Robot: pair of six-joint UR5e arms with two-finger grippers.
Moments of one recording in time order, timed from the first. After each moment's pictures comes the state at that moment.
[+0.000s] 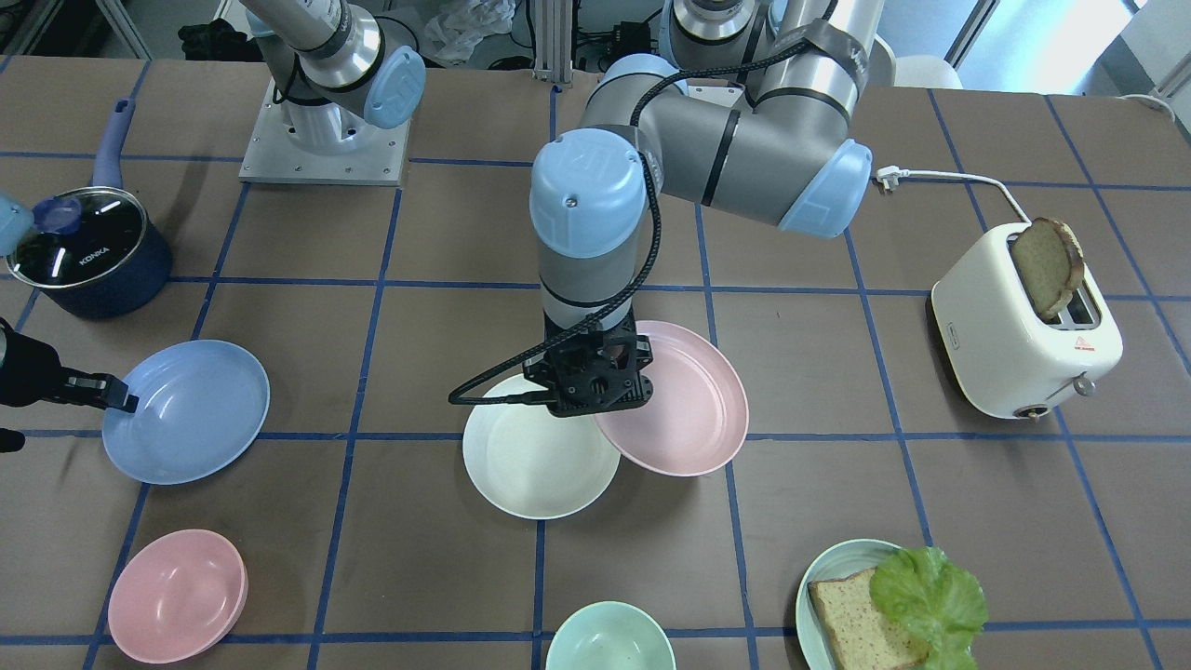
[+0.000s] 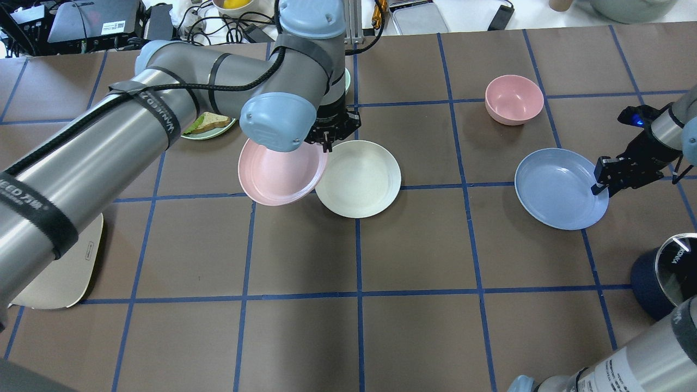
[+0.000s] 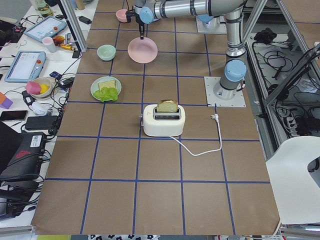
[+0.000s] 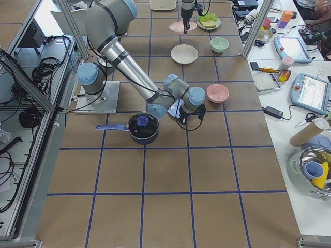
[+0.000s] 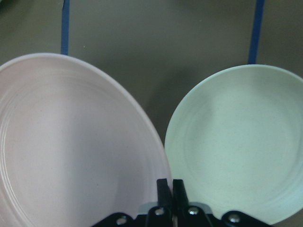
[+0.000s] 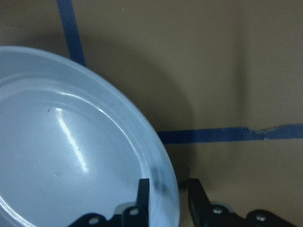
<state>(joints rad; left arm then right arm) -1.95 -2.01 -1.45 -1.23 1.64 -0.52 0.97 -1.12 1.79 -2.01 -1.48 -0.50</state>
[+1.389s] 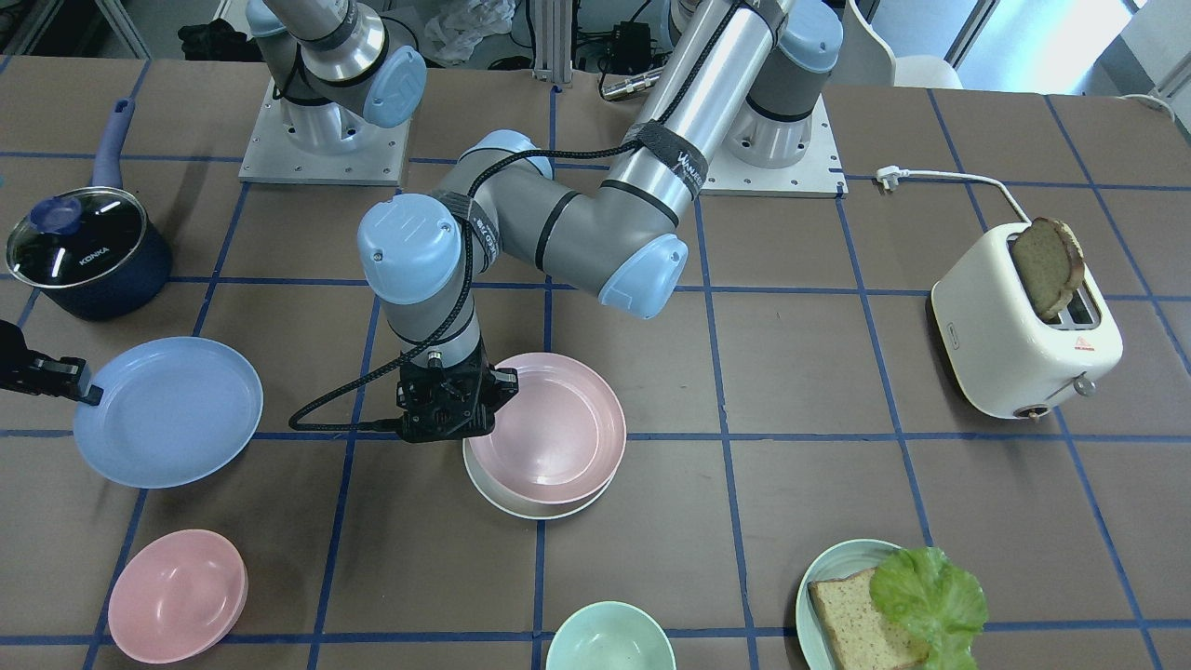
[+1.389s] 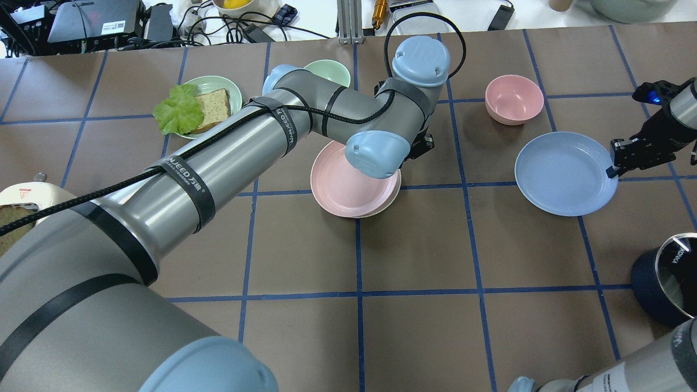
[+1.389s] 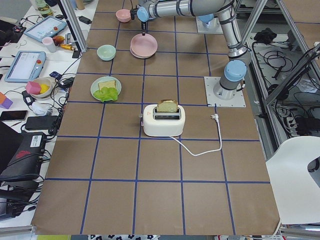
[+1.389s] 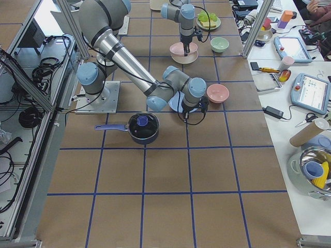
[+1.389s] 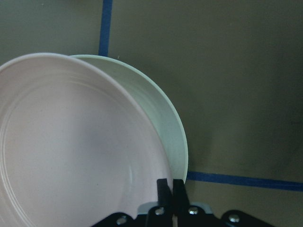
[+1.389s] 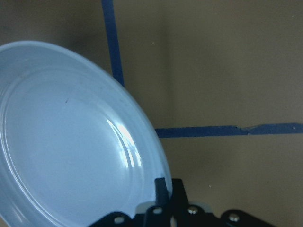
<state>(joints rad) -2.10 -2.21 -1.34 -1.13 1.65 -0.64 0.98 -1.21 1.75 -1.94 -1.46 -0.52</state>
